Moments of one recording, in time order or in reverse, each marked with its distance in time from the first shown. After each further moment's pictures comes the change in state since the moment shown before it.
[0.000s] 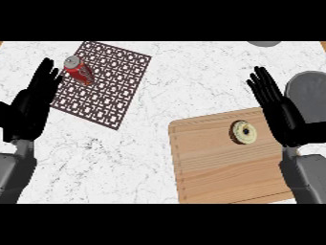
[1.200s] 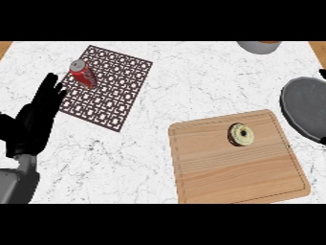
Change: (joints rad) left arm 0.101 -0.051 0.004 -0.093 -0.020 0.020 0.087; right arm -0.016 -0.493 -0.134 0.110 0.339 0.235 -0.372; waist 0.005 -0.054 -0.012
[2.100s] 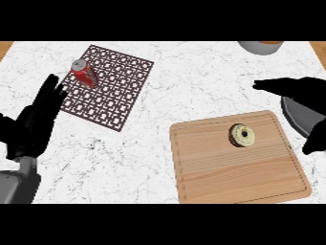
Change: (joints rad) left arm 0.015 -0.020 0.009 -0.020 -0.036 -0.012 0.013; right arm -0.214 -0.023 0.379 -0.152 0.406 0.217 0.383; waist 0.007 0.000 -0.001
